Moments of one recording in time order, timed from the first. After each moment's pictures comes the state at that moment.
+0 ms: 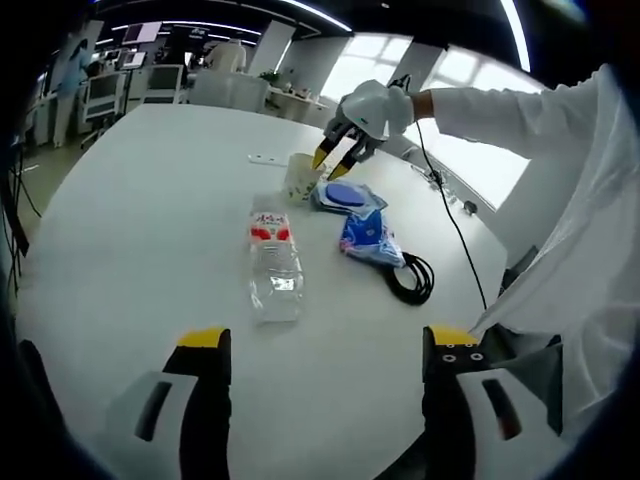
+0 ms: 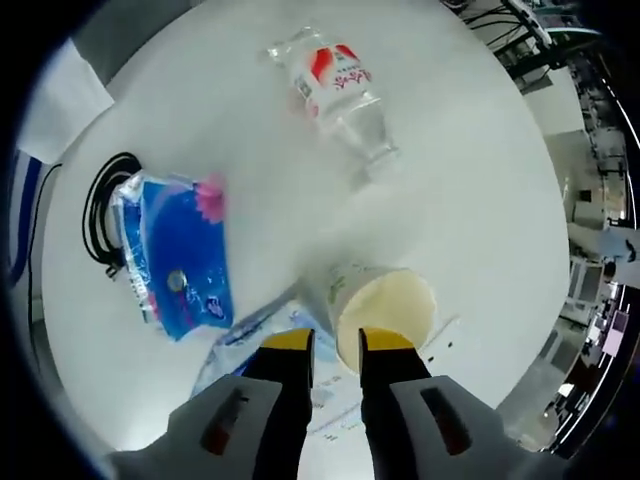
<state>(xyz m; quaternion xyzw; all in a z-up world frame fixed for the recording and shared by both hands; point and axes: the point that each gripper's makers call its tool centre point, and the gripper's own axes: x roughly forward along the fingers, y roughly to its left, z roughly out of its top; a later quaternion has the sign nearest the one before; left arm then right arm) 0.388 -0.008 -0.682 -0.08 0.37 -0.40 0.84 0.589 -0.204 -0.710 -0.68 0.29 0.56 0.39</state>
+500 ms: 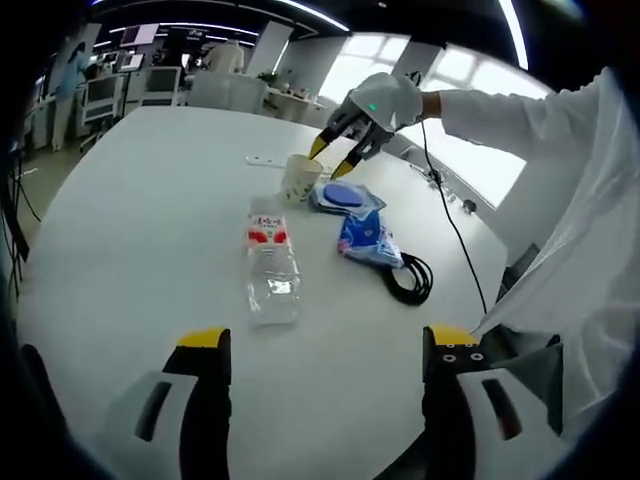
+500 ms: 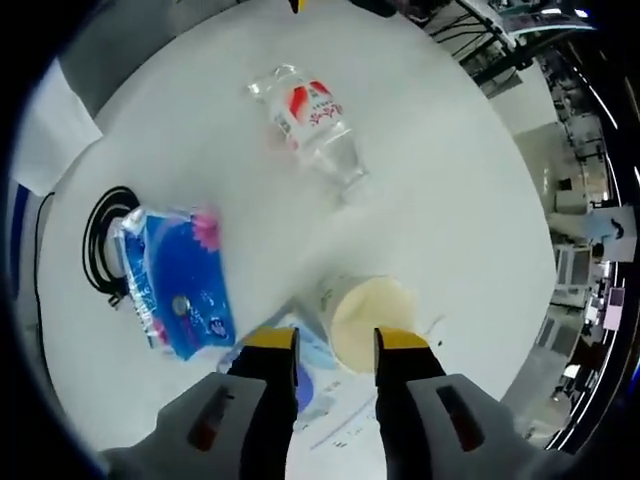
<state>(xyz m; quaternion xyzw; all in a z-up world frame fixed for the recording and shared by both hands) 0.387 -0.012 -0.678 -0.07 0.37 -0.40 0.84 0.582 -0.196 -0.689 -0.64 0.27 0.56 0.46</state>
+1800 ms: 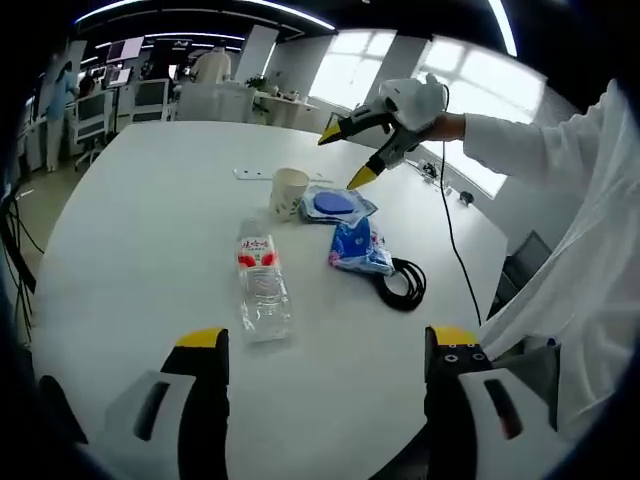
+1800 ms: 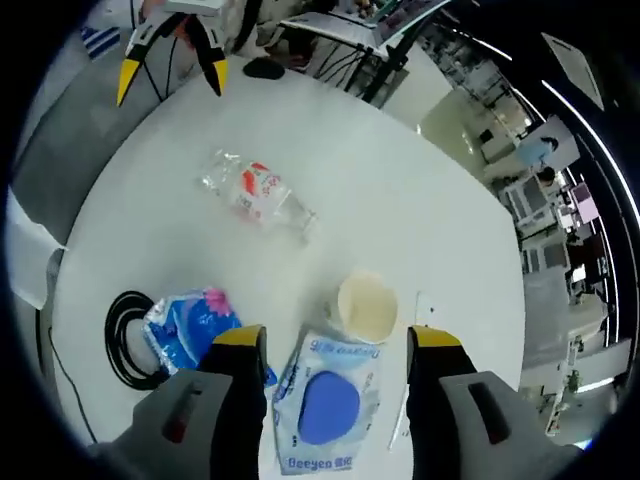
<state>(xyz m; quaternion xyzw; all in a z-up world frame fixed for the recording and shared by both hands) 0.387 -0.021 -0.649 -0.04 0.35 -0.41 0.84 0.552 -0.206 -0.638 -0.49 0.26 0.50 0.66</state>
